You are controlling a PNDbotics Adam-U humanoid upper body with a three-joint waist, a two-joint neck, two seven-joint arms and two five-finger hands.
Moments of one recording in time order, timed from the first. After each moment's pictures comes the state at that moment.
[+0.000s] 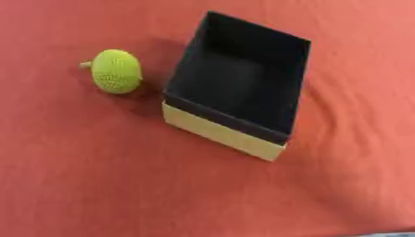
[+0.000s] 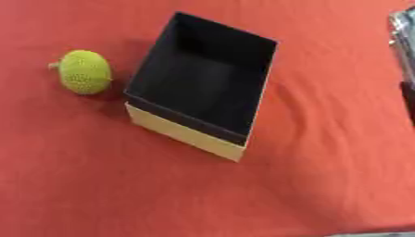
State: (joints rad) left arm -0.44 0.95 -0.02 -1.99 -0.49 0.17 0.17; right arm -0.66 -0.72 0.02 -1.98 0.05 -0.02 -0.45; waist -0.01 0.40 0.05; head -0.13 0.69
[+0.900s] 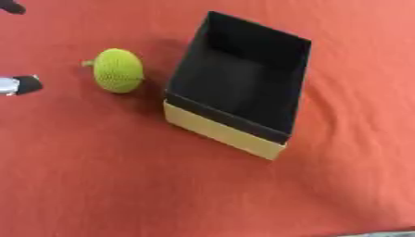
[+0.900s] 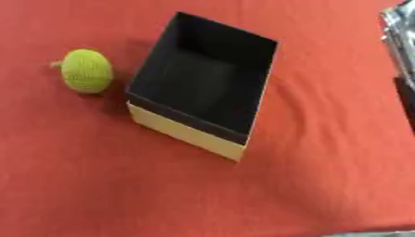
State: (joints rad) left arm -0.78 0.90 -0.28 -1.75 -0.56 0.07 -0.60; right arm -0.67 -0.73 0.04 -1.98 0.05 -0.01 -0.43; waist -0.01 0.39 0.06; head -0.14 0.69
